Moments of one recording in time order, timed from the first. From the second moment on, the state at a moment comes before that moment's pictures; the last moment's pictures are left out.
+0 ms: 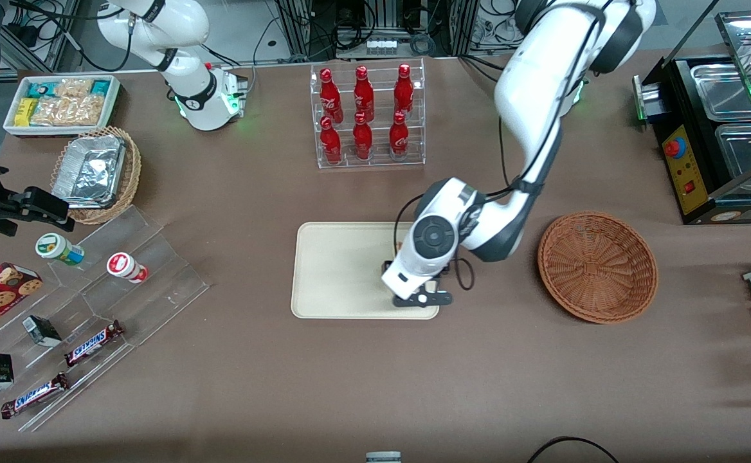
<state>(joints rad) -0.53 0.73 -0.09 -1.33 -0.04 2.01 -0.65</state>
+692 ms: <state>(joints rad) -0.23 0.42 -0.07 -1.38 -0.02 1.72 -0.60</state>
